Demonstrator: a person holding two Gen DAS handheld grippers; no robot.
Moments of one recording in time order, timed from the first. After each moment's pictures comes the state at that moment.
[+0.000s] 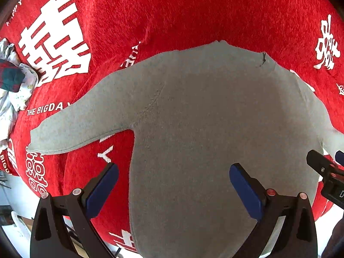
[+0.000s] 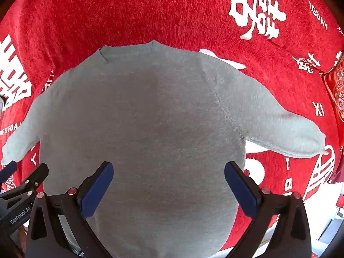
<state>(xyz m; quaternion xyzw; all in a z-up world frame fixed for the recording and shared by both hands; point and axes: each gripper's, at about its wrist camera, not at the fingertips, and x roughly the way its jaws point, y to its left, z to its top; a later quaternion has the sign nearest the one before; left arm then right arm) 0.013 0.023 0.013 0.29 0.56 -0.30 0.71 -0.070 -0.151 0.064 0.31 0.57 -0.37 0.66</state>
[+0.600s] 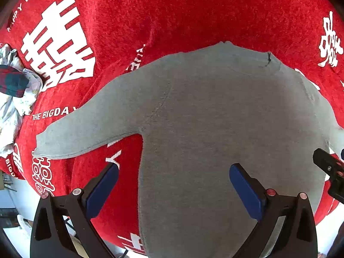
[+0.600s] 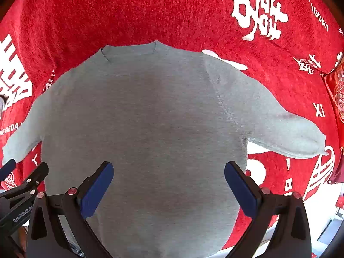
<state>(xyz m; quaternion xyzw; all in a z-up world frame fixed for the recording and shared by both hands) 0.020 0.024 0.016 0.31 0.55 -0.29 0.72 -0.065 -0.150 0.065 0.31 0.57 -0.36 0.66</state>
